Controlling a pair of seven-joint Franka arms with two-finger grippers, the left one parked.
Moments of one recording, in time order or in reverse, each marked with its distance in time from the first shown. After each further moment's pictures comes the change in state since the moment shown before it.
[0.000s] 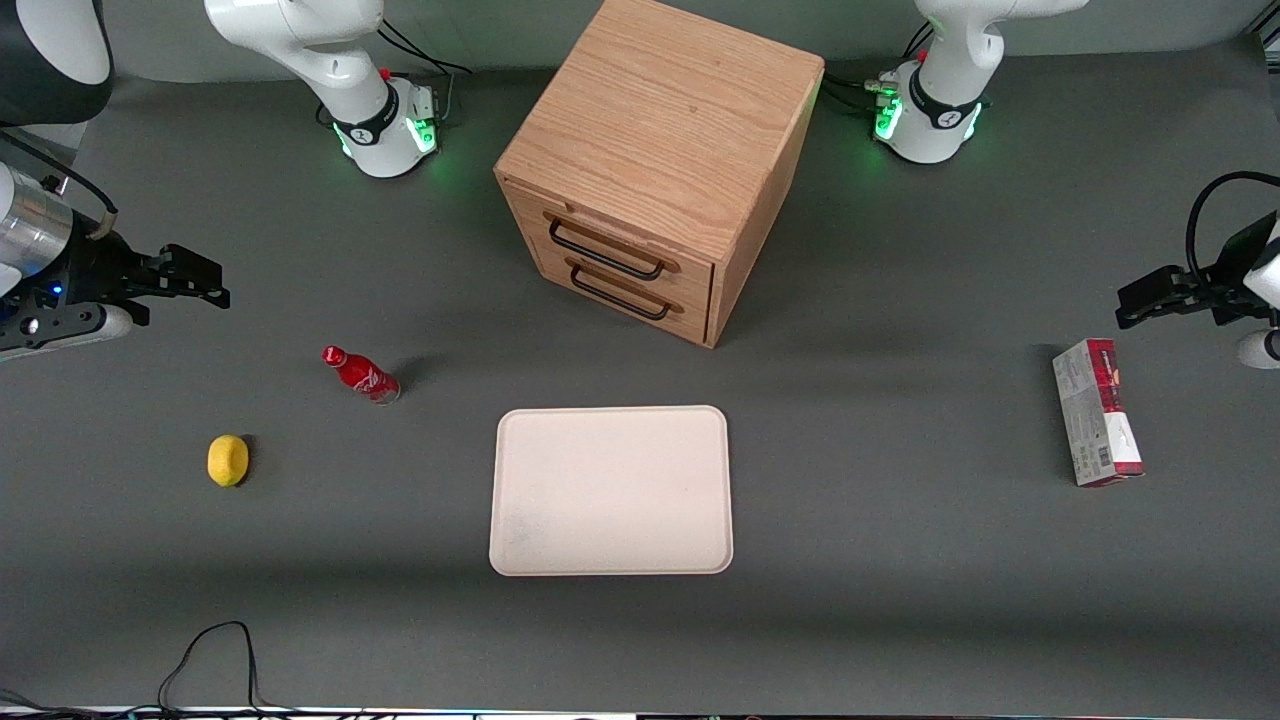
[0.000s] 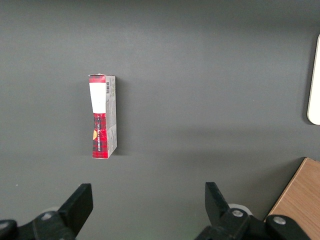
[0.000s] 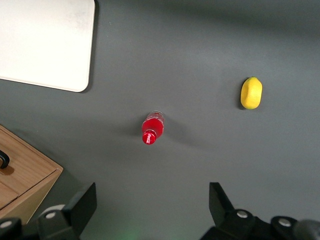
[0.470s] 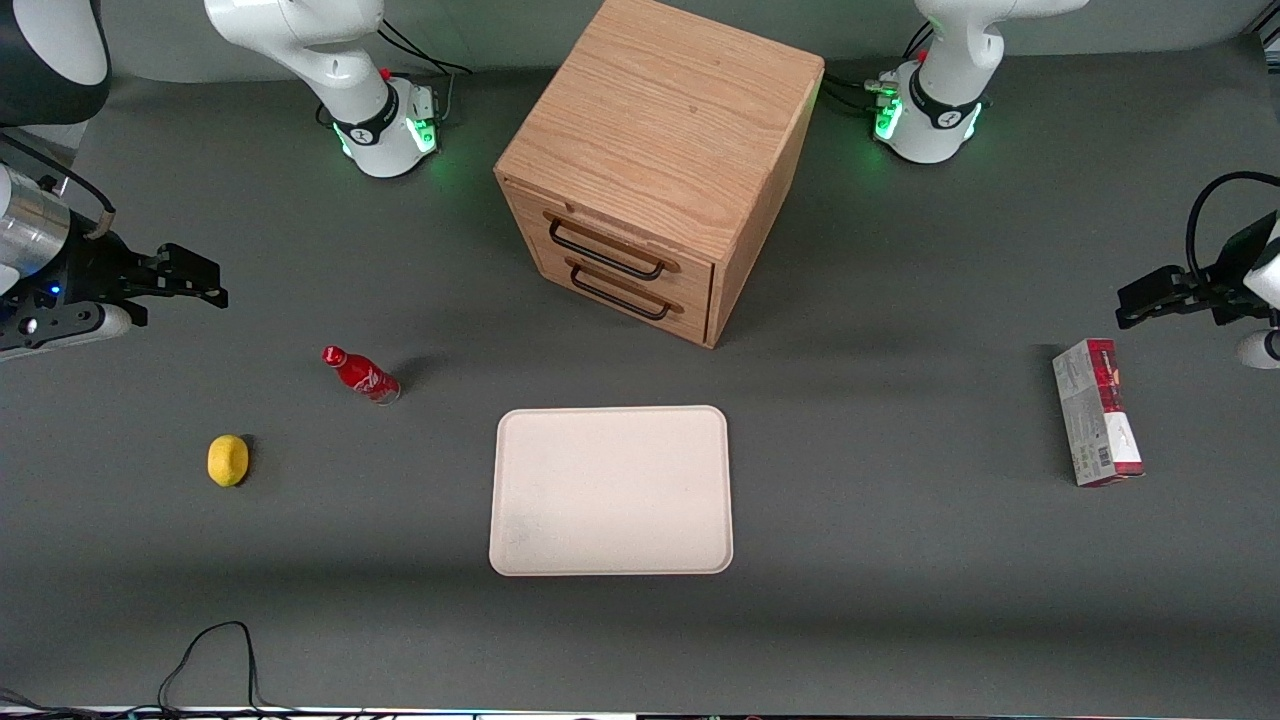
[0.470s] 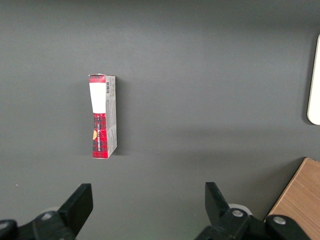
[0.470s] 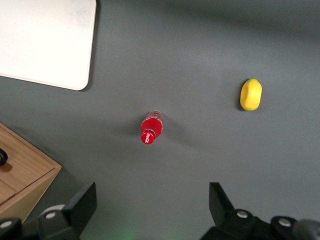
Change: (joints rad) arm 0.000 0.000 -0.005 0.001 0.000 0.000 -0.035
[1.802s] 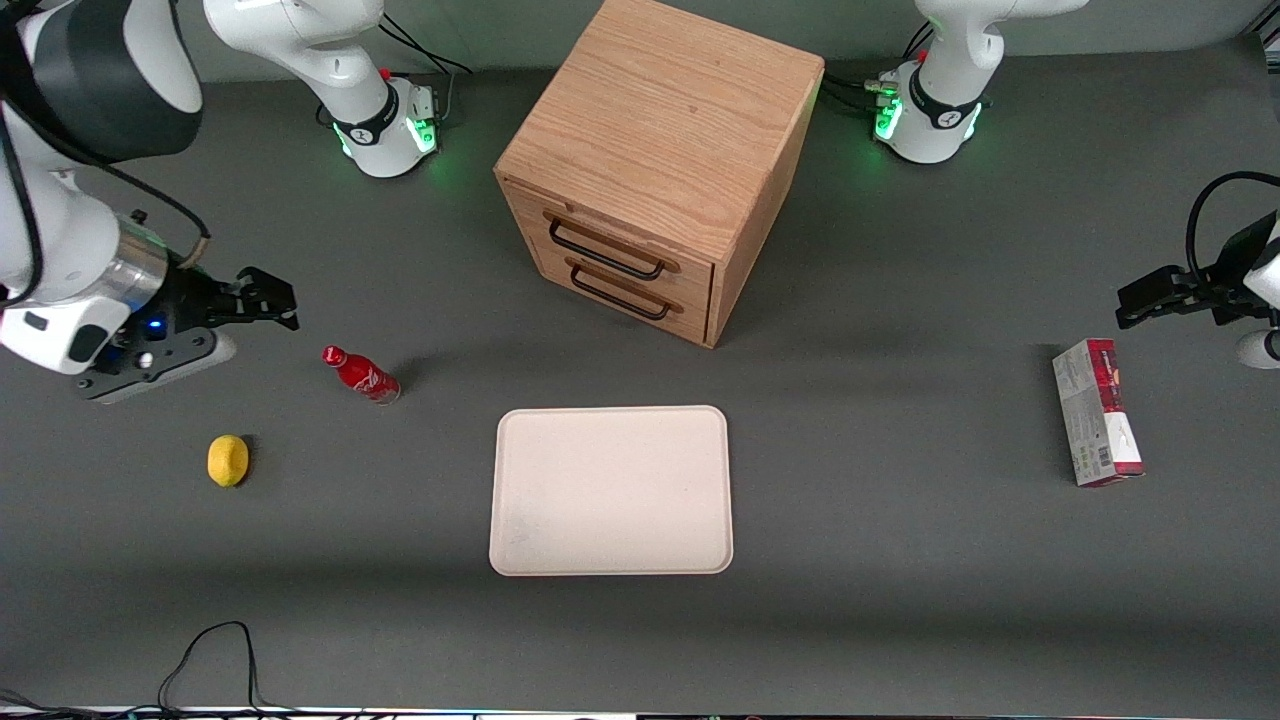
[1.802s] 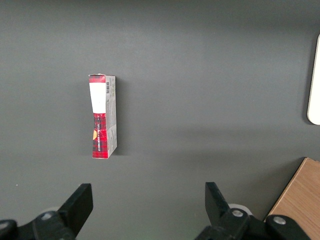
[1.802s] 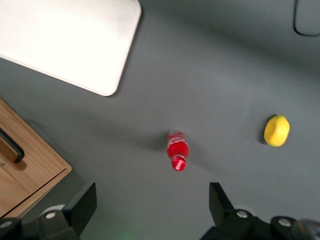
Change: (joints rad) arm 0.135 0.131 0.021 0.133 0.002 -0.002 -0.018
